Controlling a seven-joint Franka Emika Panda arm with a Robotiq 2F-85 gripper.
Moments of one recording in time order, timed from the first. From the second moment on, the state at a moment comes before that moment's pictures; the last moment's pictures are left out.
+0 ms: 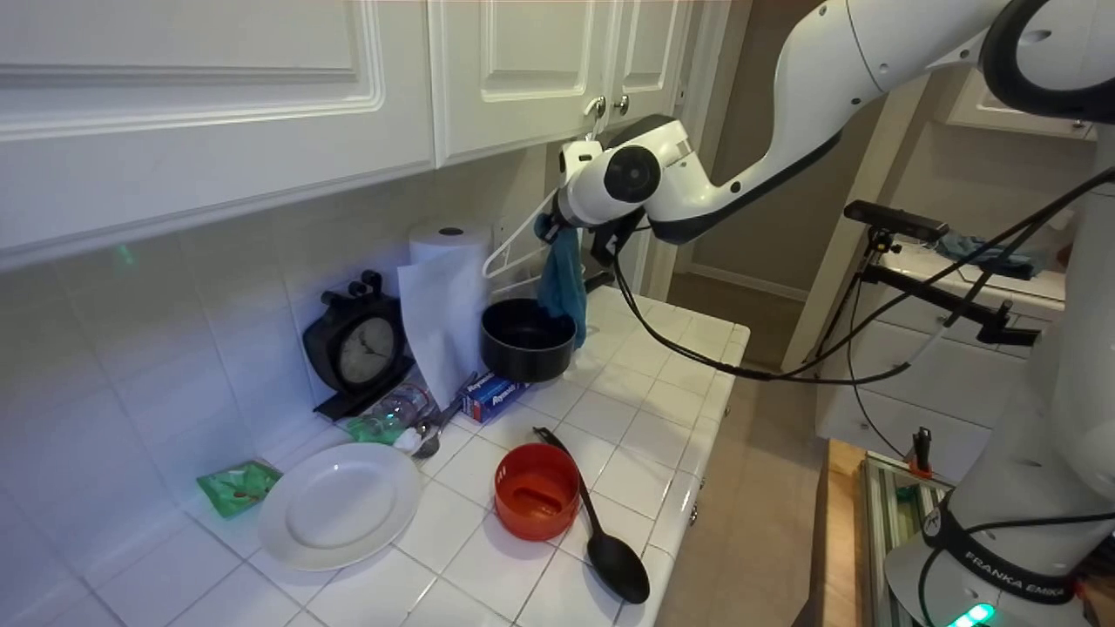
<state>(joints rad) -0.12 0.27 -0.09 -1.91 -1.75 2.66 1.17</state>
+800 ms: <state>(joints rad) -0.12 0.27 -0.09 -1.91 -1.73 2.67 1.22</state>
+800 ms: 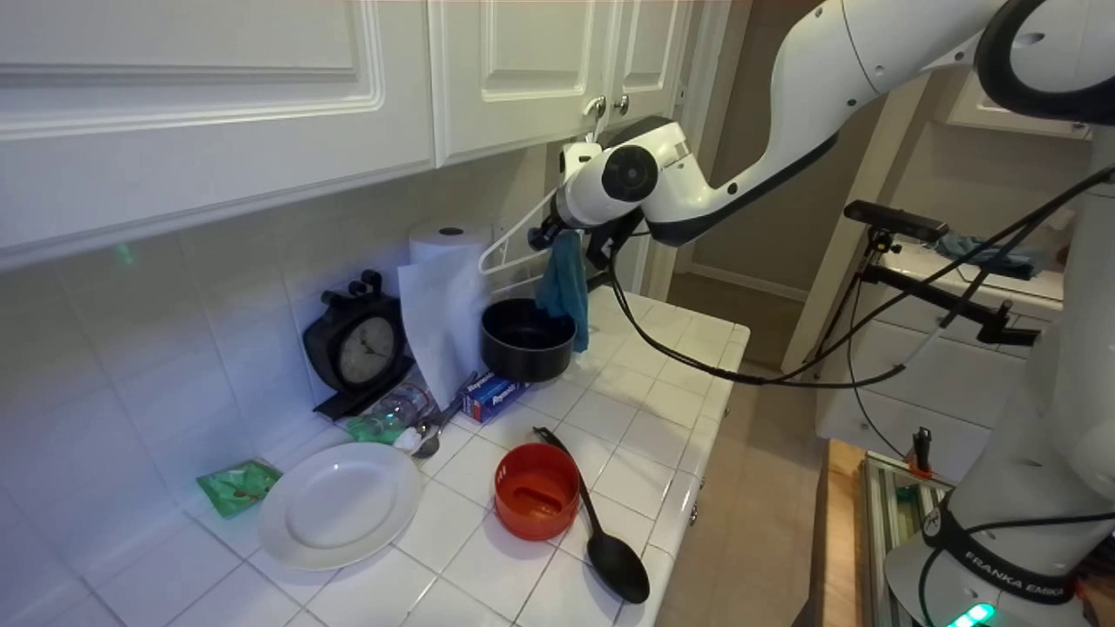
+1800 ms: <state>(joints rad) -0.05 0.27 -0.06 -1.92 -1.84 2.40 1.63</state>
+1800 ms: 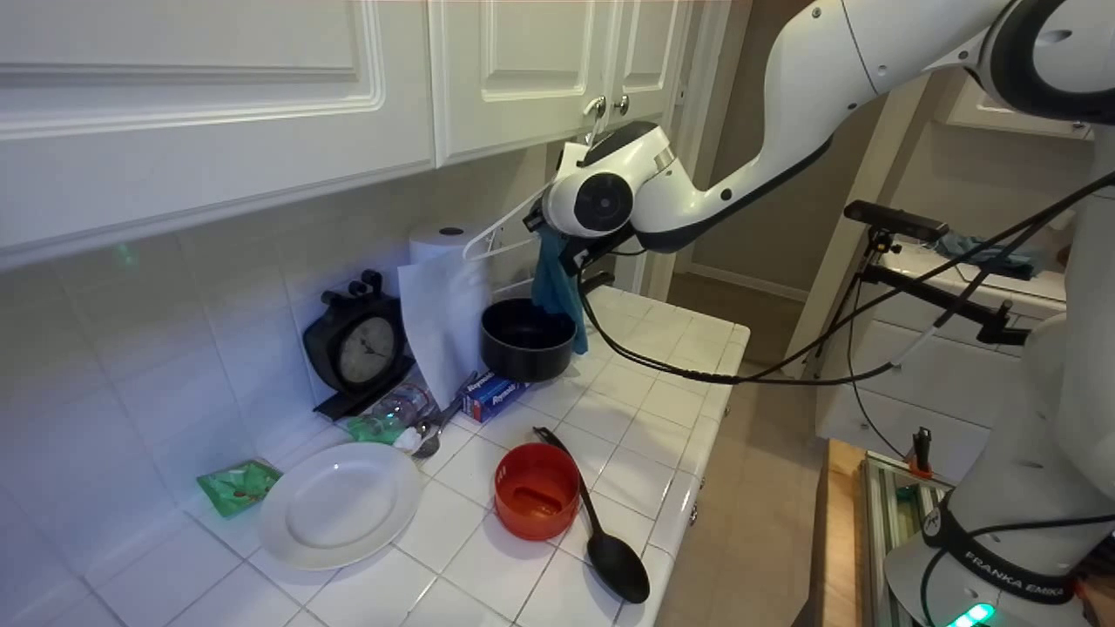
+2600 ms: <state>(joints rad) -0.03 0.28 -0.02 -1.95 -1.86 2.23 1.68</state>
